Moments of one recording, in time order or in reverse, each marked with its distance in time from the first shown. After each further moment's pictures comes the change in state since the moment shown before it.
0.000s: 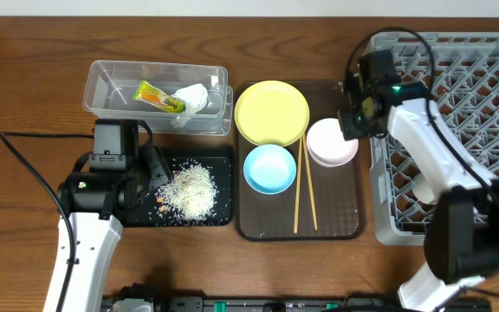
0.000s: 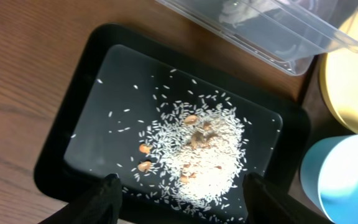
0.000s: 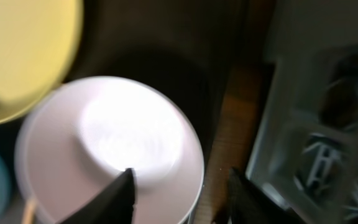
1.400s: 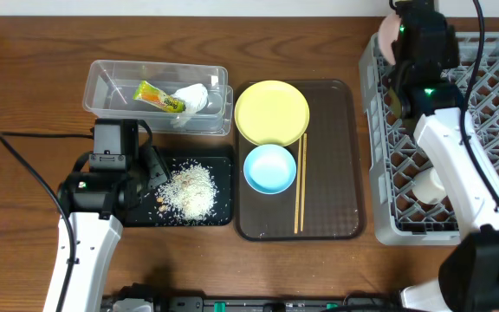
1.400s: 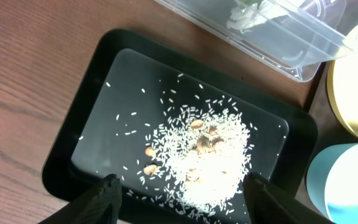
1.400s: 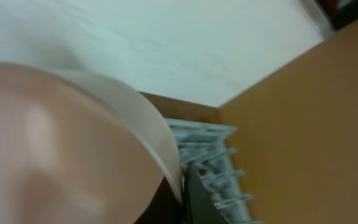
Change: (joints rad) left arm 0.000 0.001 0.000 0.004 -0.024 -0.007; right arm -0.071 -0.161 0.021 0.685 0.709 -0.414
